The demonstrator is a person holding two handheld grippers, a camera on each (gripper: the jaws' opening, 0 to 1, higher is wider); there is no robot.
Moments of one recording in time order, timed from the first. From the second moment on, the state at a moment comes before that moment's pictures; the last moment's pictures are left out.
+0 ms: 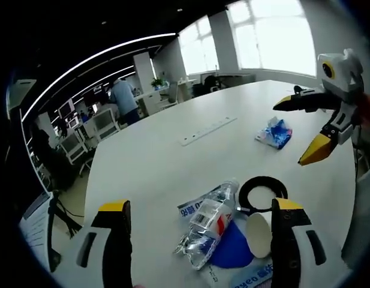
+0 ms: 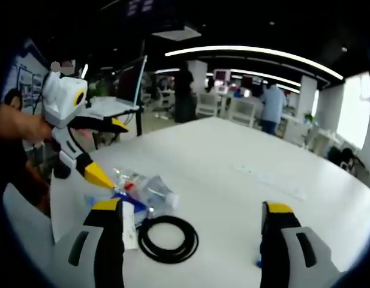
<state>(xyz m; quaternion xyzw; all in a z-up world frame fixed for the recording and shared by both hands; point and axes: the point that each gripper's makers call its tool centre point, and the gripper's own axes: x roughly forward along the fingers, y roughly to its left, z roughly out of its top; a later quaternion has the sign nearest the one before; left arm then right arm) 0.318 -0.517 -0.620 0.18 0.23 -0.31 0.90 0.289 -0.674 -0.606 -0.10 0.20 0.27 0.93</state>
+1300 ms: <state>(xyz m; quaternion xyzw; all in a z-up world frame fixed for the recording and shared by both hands) 0.327 -0.505 -0.676 0.22 0.28 -0.35 0.87 0.295 -0.655 -0.648 -0.09 0.25 0.30 0.91</state>
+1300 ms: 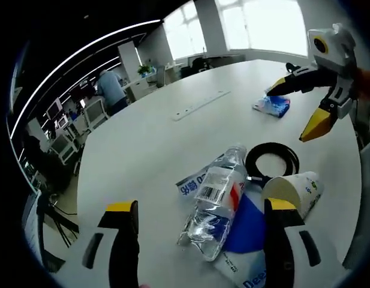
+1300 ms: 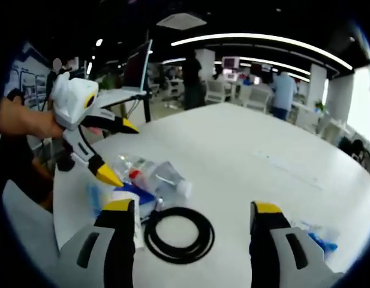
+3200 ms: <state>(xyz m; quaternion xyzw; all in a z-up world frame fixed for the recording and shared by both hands) 0.338 -0.547 -0.723 0.28 0.33 -0.45 0.78 0.308 -0.646 -0.679 -0.08 0.28 0.32 0.90</state>
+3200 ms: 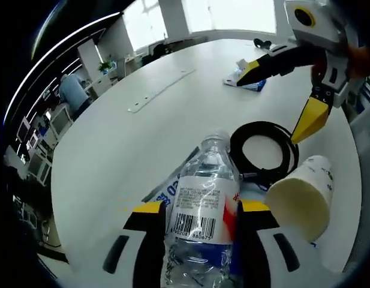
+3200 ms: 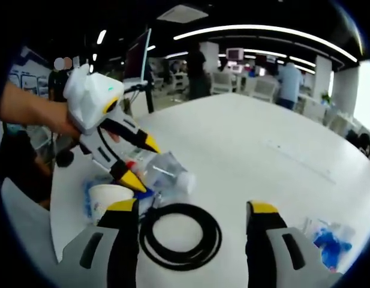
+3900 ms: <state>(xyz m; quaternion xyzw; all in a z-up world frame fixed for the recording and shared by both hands) 0.334 -0.553 -0.723 0.33 0.31 -0.49 0.75 0.312 -0.640 -0.674 -0.09 0.28 0.33 0.90</state>
